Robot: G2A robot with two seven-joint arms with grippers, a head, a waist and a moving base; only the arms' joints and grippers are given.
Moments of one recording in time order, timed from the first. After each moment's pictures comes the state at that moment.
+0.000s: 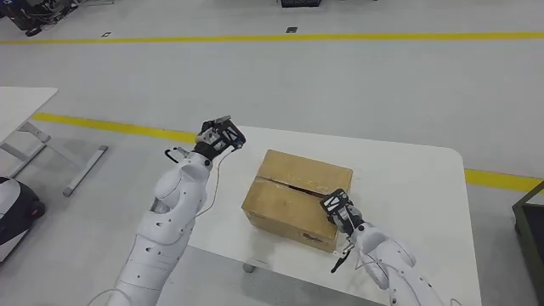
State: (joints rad) left arm 1.35 -1.17 -1.66 -1.62 2.25 -0.13 0.00; right arm -1.08 -1.43 0.88 -1.15 -1.49 -0.22 0.12
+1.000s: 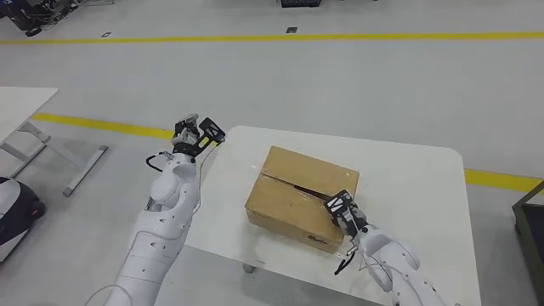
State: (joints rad) left arm 1.31 -1.17 -1.69 -1.46 2.45 0.09 -0.17; right arm -1.11 -1.43 0.91 -1.18 -1.51 -0.22 0.18
